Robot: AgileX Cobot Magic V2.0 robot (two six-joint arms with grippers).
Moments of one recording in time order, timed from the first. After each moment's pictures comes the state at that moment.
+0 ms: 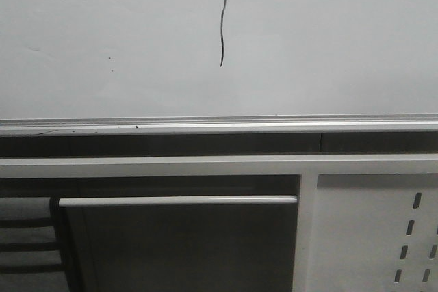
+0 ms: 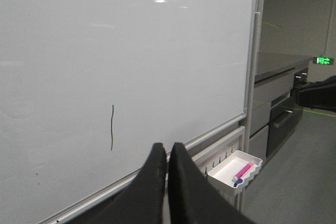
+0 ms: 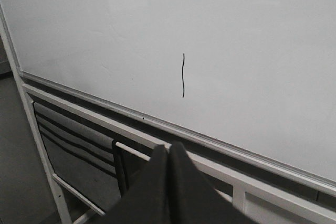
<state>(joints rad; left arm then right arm) -0.86 0.08 -0.20 -1.07 0.08 1.07 0.33 -0.01 -0.28 0.66 0.46 -0.61</state>
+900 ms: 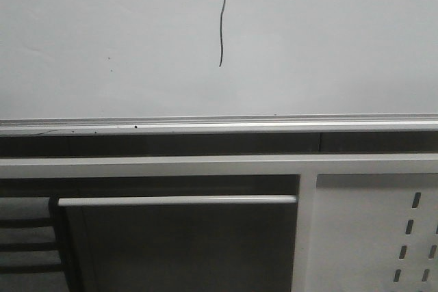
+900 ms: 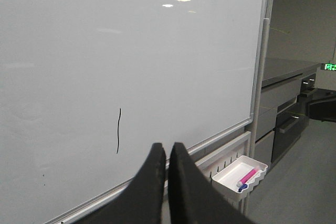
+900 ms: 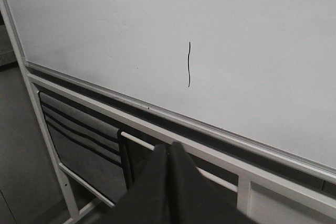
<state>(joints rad) -0.86 0.08 -0.20 -1.07 0.06 1.07 0.33 -0.01 -0.28 0.66 0.49 -0.61</state>
